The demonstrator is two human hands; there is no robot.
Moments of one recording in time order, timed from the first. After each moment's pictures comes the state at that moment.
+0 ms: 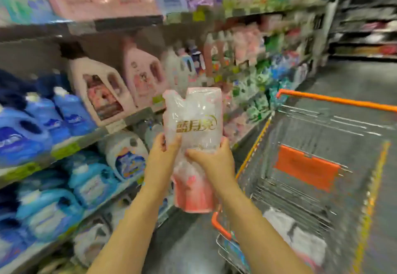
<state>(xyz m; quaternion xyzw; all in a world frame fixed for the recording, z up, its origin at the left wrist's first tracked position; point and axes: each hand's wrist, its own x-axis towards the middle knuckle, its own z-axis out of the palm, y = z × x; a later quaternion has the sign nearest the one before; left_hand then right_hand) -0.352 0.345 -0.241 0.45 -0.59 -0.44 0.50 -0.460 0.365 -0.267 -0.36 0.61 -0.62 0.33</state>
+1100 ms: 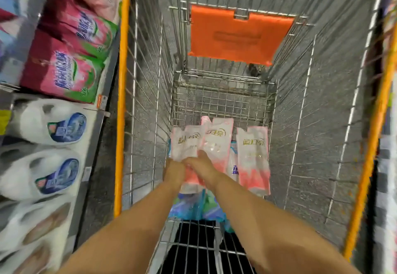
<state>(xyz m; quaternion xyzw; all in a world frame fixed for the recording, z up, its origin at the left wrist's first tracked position) -0.640 0.237 -0.703 0.66 -0.53 -0.49 -0.20 -0.708 0.294 -0.675 0.15 0.66 -0.43 0.59</state>
